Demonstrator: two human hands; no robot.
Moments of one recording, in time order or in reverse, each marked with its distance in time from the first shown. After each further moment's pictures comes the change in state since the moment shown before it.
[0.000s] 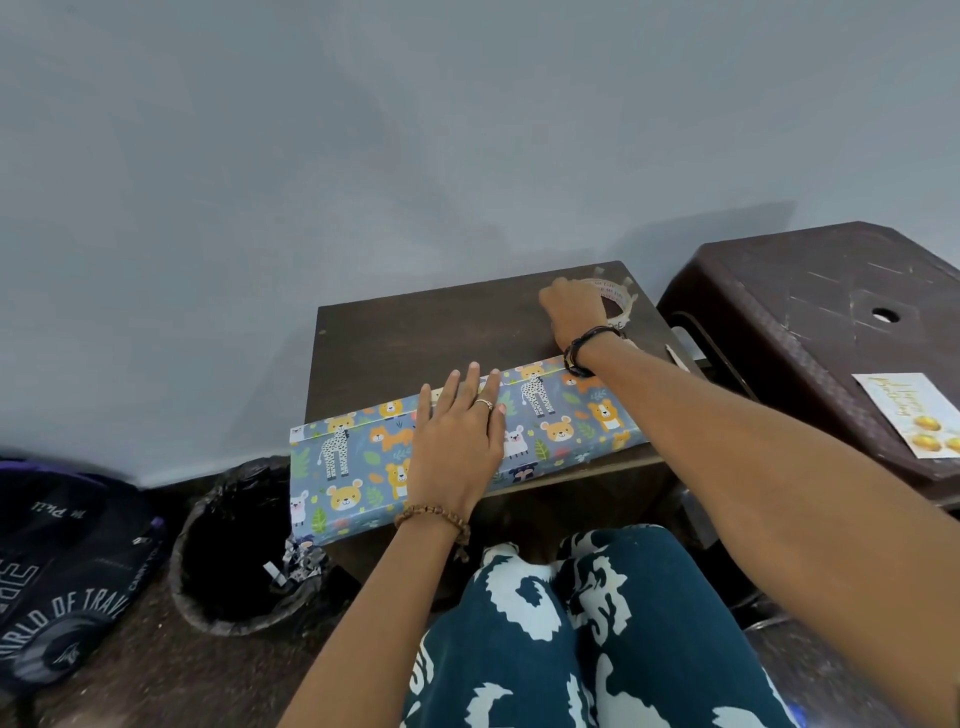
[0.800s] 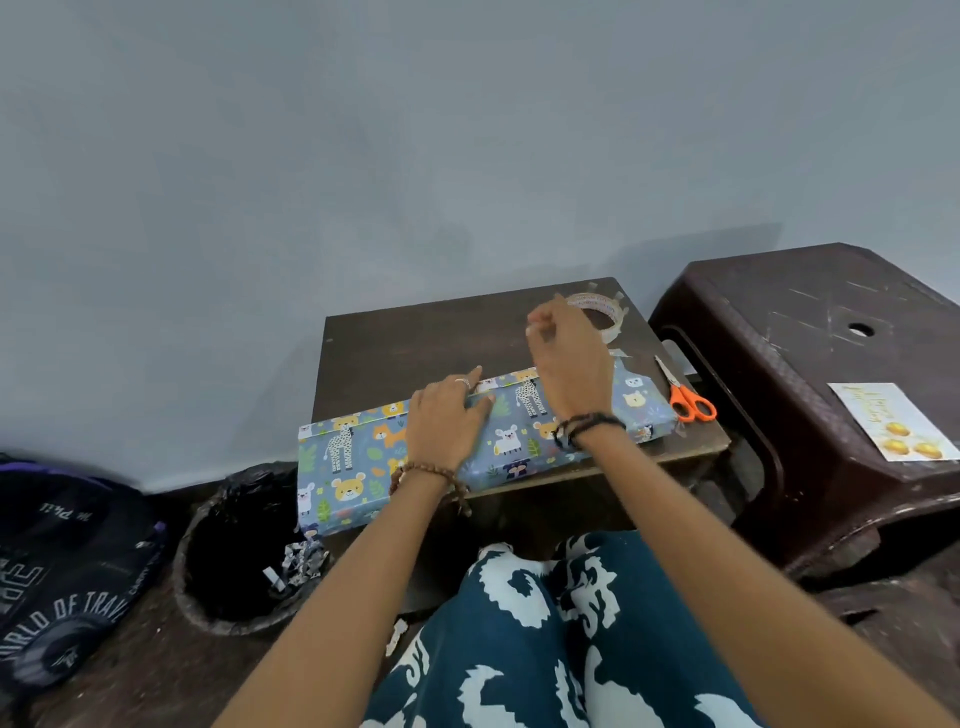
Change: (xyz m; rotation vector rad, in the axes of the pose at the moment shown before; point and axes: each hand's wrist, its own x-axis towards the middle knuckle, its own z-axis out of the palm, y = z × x) left_hand 0.023 -0.010 -0.007 -0.334 0.037 -0.166; right_hand -0.090 -0.032 -0.030 1.031 0.456 0.320
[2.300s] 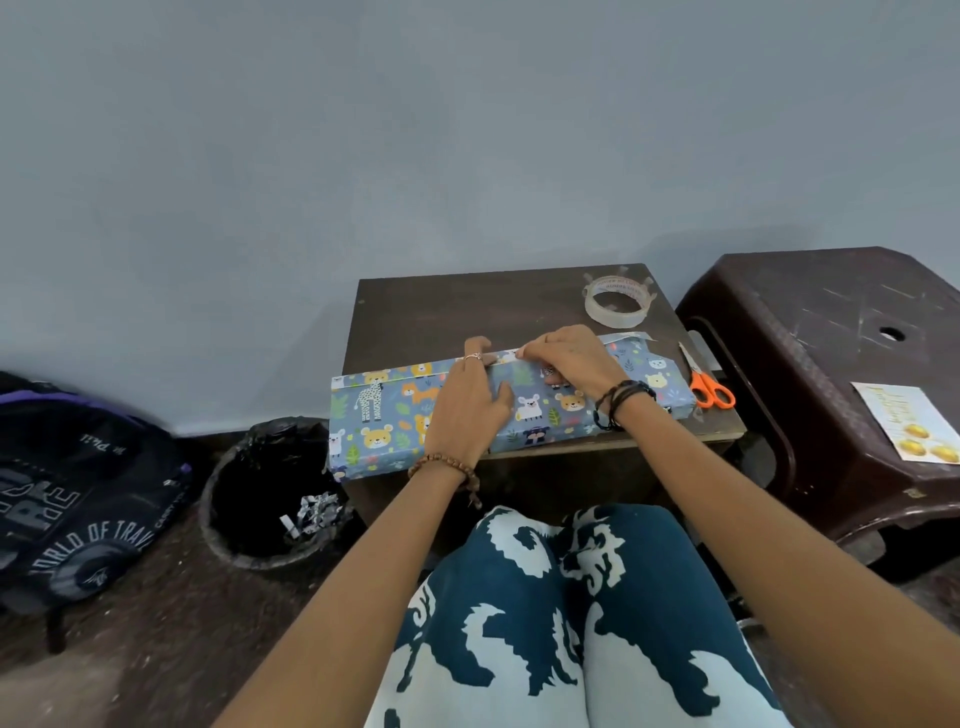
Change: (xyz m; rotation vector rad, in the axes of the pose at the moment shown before) left_hand -0.032 0.002 0.000 -0.196 0.111 0.027; right_hand -0.008 0.001 -0.002 0.315 -0.565 0.294
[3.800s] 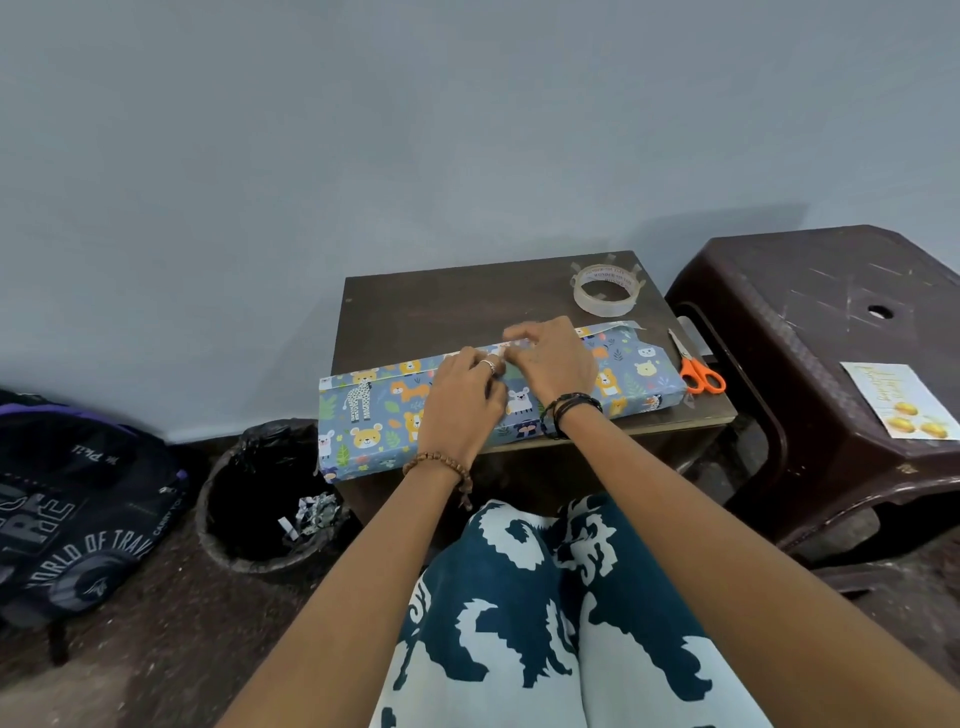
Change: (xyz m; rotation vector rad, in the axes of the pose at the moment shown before) left_hand -0.003 -0.002 0.004 0.176 0.037 0.162; right_hand 0.002 0.013 0.029 -0.353 0.327 -0.047
